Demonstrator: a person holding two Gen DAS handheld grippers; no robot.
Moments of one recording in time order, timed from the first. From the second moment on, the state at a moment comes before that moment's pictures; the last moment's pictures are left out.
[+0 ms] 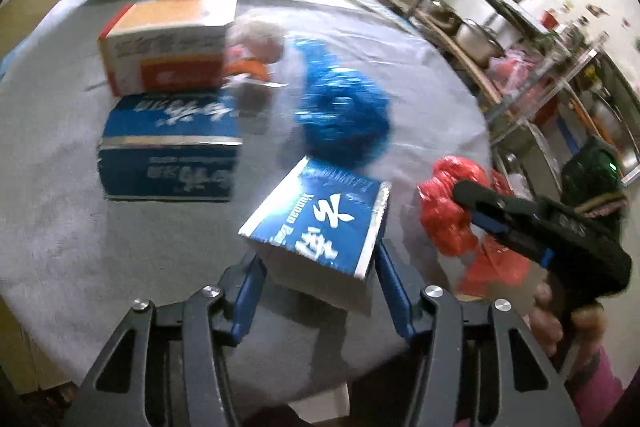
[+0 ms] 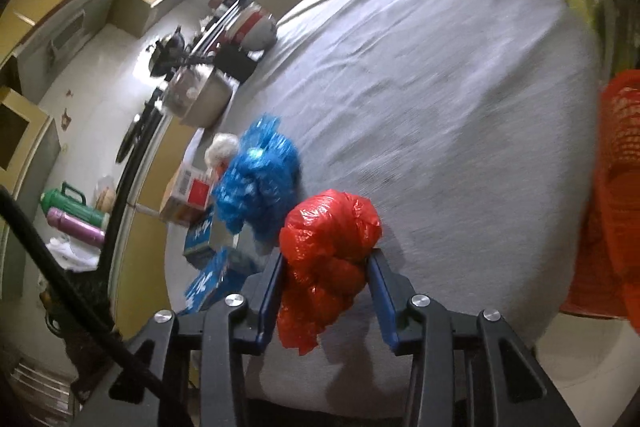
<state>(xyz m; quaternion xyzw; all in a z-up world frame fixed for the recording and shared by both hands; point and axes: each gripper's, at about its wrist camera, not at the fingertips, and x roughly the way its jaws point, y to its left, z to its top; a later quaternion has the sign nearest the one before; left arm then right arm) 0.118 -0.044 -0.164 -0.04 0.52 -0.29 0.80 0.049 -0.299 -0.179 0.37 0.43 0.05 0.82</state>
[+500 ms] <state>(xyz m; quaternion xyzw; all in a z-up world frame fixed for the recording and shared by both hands) 0.085 -0.113 -0.134 0.07 0.48 -0.35 0.80 -0.055 -0.438 -0.175 0.44 0.33 -0.10 0.83</state>
